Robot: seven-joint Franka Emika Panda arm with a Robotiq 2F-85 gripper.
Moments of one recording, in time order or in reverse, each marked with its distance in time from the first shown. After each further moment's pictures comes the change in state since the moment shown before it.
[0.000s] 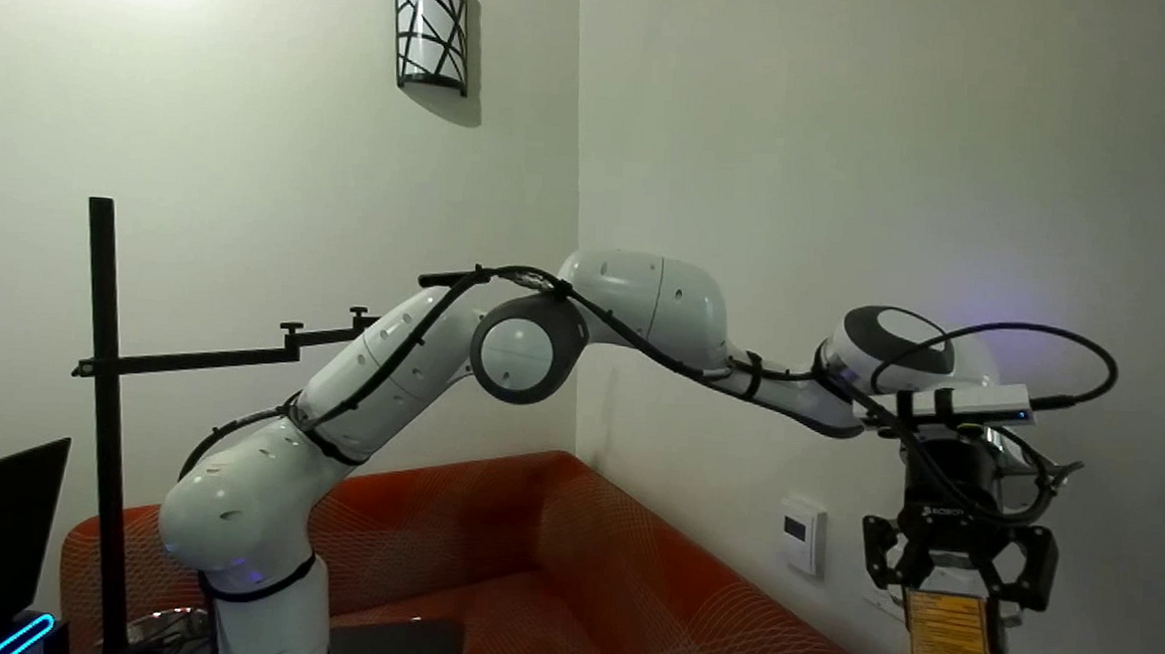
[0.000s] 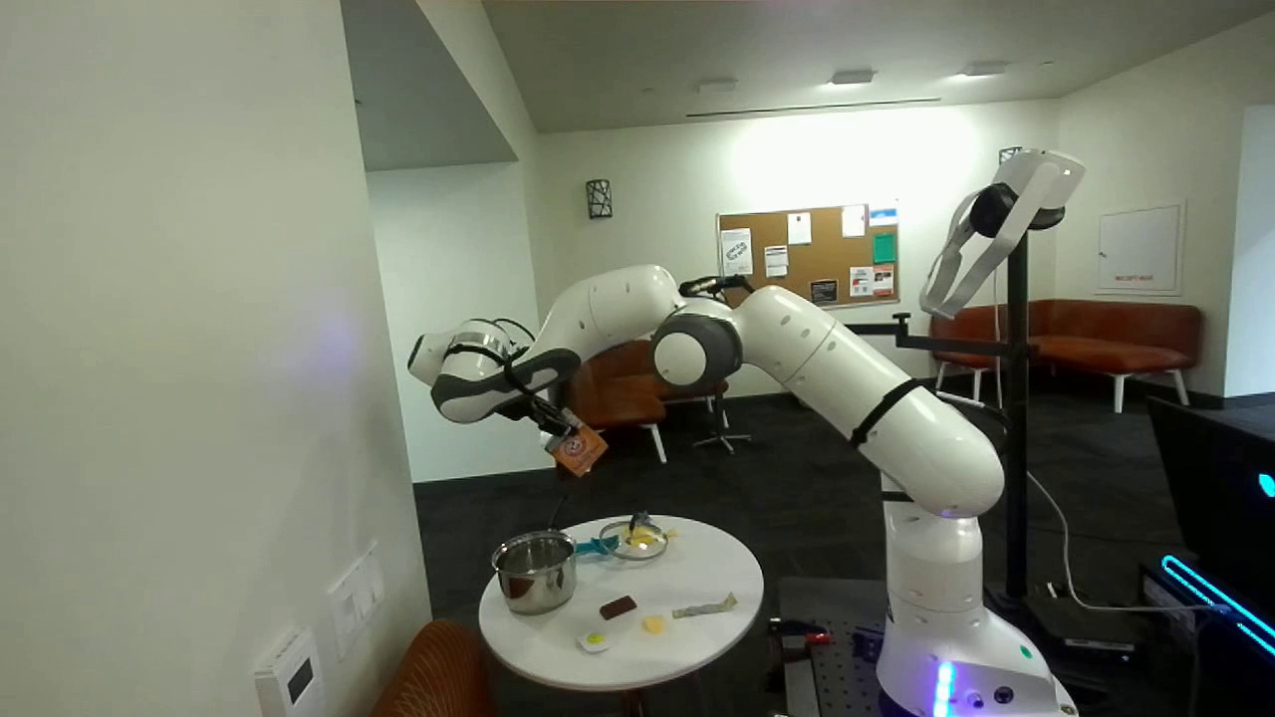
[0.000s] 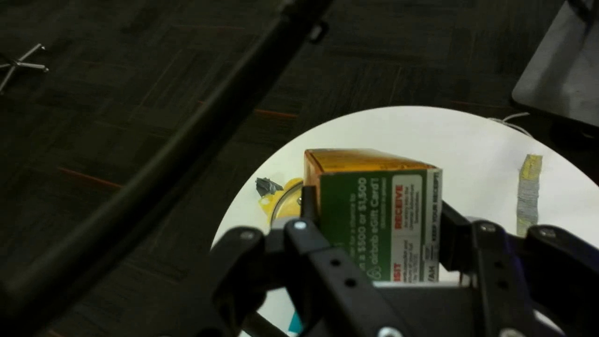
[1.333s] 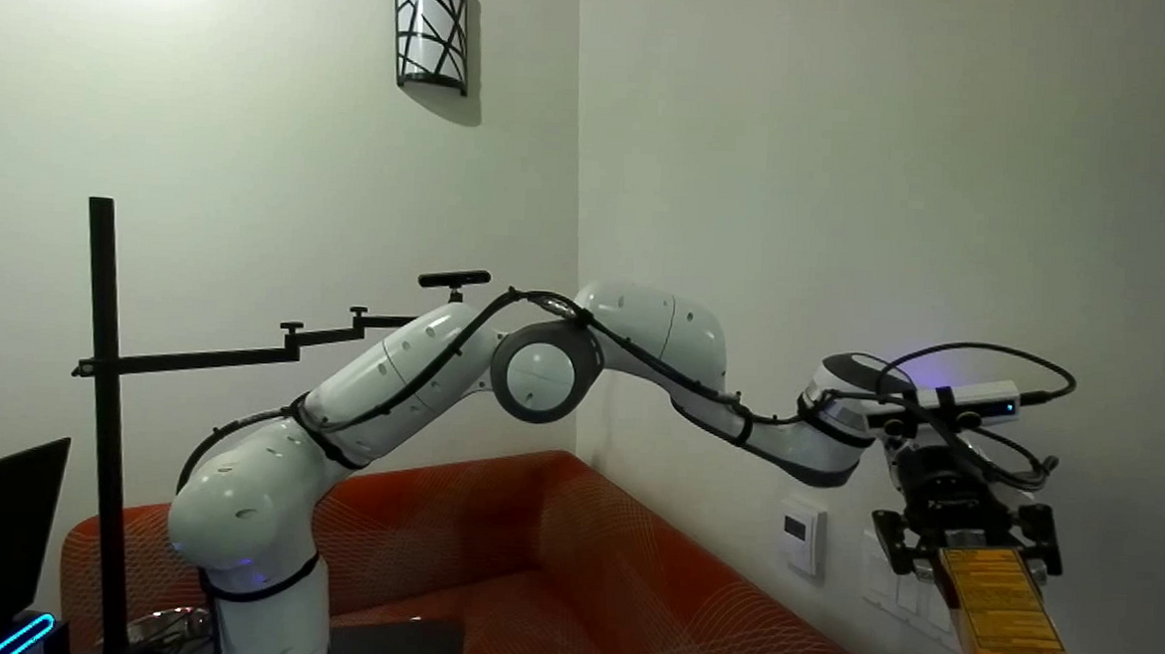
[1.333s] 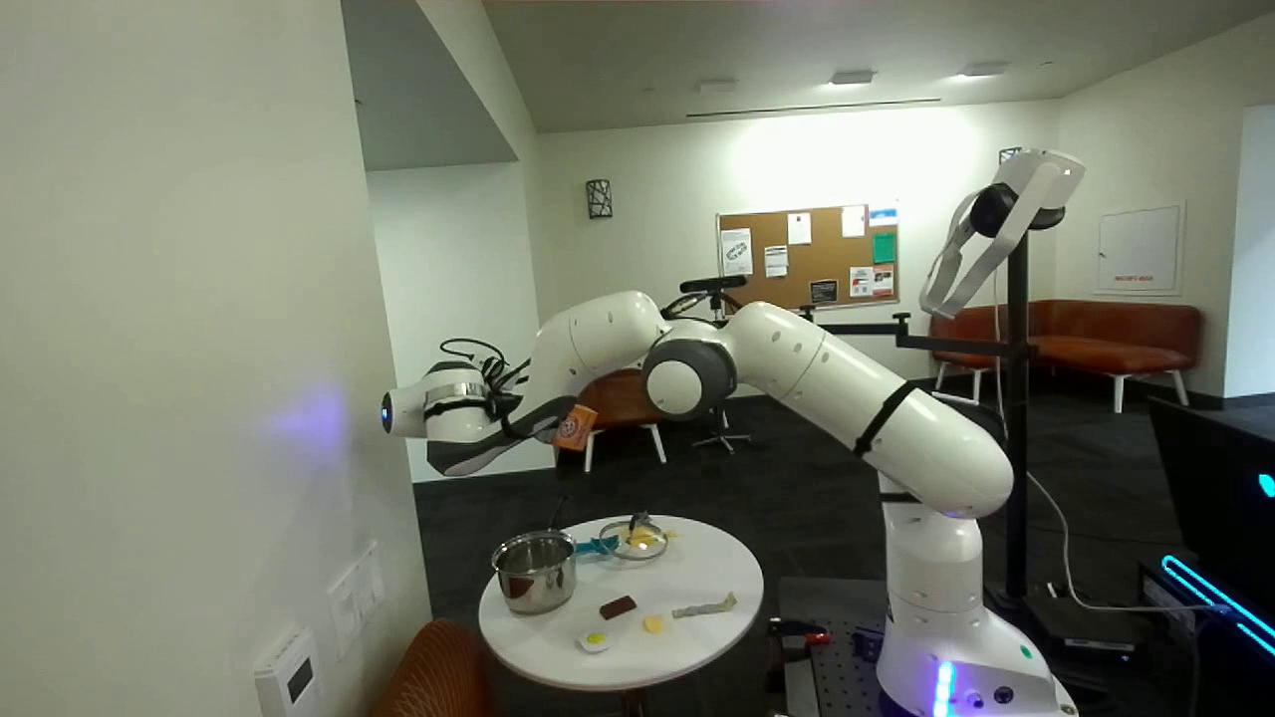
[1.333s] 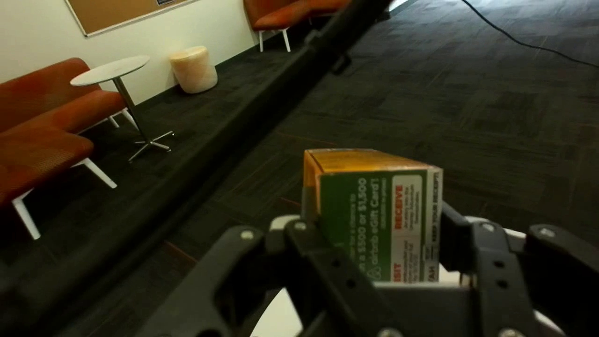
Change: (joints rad) arm 0.096 0.097 -0.015 0.006 -0.367 -0.041 -0.147
